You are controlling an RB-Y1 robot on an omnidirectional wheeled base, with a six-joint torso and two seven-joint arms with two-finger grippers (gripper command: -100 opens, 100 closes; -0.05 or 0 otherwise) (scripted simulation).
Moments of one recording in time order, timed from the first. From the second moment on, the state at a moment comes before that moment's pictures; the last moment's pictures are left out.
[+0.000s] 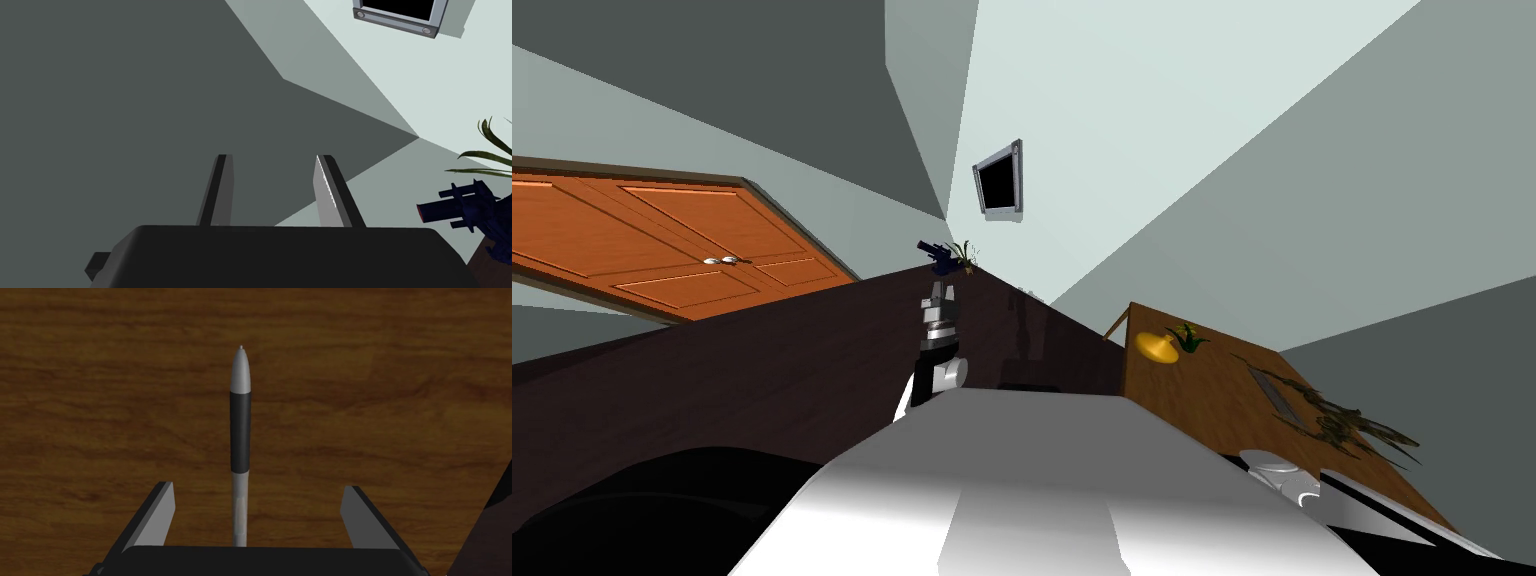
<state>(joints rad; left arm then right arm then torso) 0.45 -0.04 0.03 -2.28 0.02 -0.42 0.12 0.07 -0.86 0.66 -0.28 0.97 -0.70 0.69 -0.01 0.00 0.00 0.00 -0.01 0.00</state>
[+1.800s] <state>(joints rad) 0.45 -0.04 0.03 -2.28 0.02 -0.42 0.12 0.02 -0.73 0.62 0.01 0.80 -0.74 1.03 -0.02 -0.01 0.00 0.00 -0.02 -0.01</state>
